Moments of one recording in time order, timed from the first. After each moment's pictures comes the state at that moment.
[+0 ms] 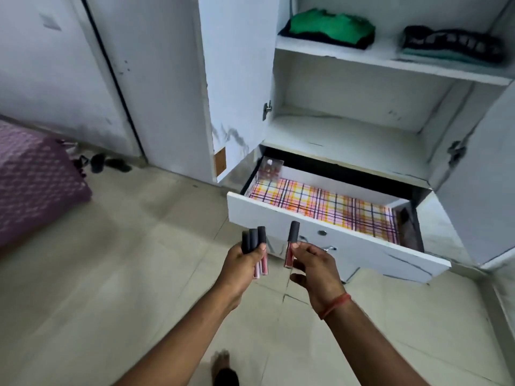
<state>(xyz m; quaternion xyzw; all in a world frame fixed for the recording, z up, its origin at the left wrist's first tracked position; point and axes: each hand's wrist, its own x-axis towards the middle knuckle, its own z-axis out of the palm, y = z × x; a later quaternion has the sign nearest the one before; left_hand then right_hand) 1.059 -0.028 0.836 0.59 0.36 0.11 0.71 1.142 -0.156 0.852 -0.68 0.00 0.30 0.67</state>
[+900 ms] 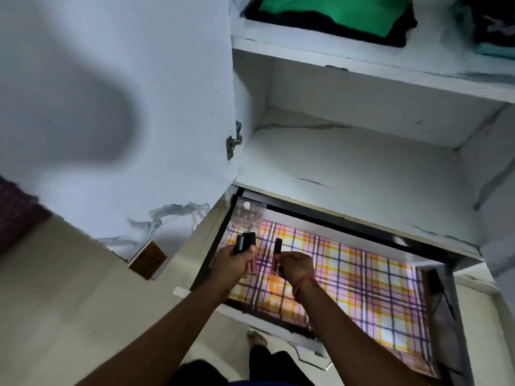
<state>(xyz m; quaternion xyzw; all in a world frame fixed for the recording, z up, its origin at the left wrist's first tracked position) 1.370 0.124 0.787 0.62 0.43 0.01 0.65 1.471 0.003 0.726 -0.76 0.14 0.31 0.55</state>
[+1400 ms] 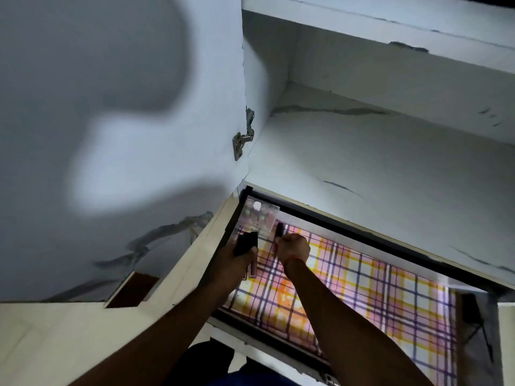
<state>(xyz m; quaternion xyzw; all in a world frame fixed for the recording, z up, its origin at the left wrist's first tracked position) 1.407 0.163 0.756 0.61 0.47 -0.01 0.64 1.532 0.085 0.690 -0.86 0.12 0.27 0.42</state>
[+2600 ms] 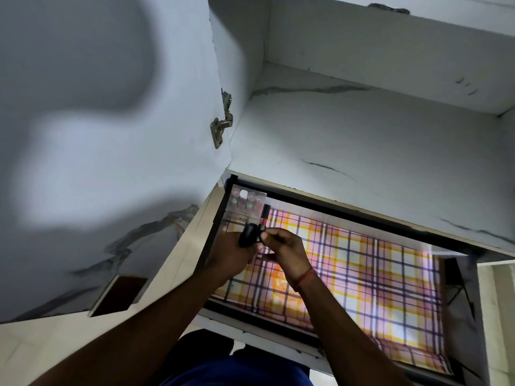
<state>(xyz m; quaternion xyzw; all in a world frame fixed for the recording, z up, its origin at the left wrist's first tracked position) 1.427 0.165 0.743 0.72 0.38 -0.11 0.56 1.501 0.042 0.723 -0.64 0.04 0.39 0.66</state>
